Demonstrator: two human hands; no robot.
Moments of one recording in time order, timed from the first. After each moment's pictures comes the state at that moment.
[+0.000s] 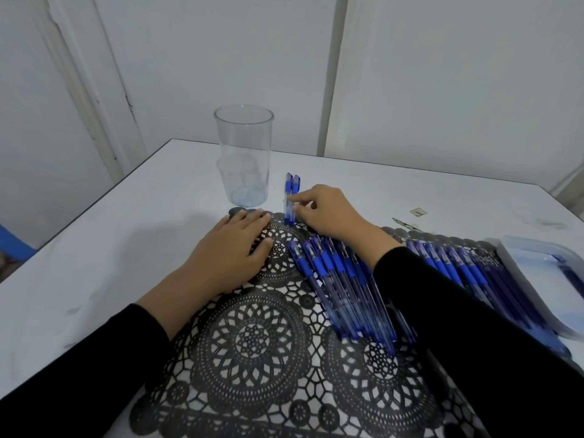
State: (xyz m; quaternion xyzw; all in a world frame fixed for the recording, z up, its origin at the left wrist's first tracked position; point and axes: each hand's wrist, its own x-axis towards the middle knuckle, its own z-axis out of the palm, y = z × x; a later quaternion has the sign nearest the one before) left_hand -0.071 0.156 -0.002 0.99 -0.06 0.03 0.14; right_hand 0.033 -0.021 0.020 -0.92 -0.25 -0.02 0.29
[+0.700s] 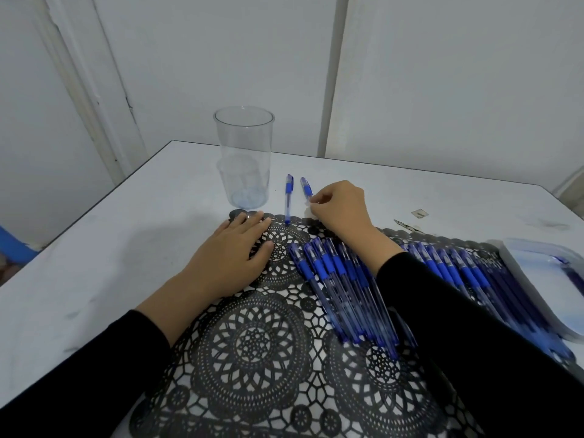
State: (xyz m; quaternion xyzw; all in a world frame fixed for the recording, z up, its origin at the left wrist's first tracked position) left_hand -0.070 0.158 -0.007 0.99 -0.06 0.03 0.16; right_hand 0.035 -0.026 0.020 -0.92 -0.10 -0.09 0.37
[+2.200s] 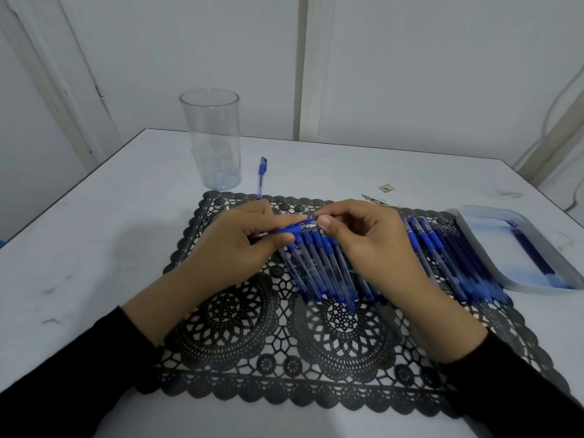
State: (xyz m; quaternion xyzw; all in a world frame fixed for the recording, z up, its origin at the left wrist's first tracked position) left_hand -0.109 0.103 0.013 0.85 -0.25 0.19 0.42; right_hand -0.102 -0.107 0.032 -0.80 -0.18 -0.09 0.57
